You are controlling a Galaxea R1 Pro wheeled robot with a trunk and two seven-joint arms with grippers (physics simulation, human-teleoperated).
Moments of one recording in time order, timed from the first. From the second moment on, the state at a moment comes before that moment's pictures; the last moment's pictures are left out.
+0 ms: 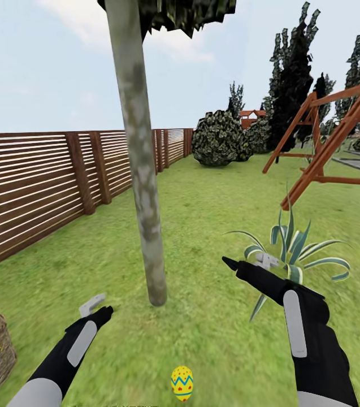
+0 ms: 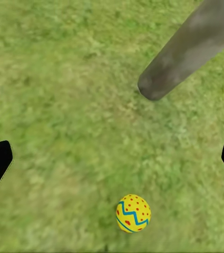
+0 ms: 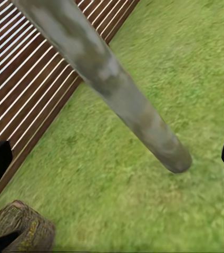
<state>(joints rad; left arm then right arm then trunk) -0.52 0.04 0.02 -0.76 0.65 0.28 0.38 -0.44 0.13 -0.28 -1.58 -0.22 0.87 0.38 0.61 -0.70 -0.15</state>
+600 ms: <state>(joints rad) -0.52 0.05 0.02 -0.83 0.65 0.38 0.37 -0.44 0.13 -0.28 -1.53 -0.21 0.87 0.36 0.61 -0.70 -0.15</state>
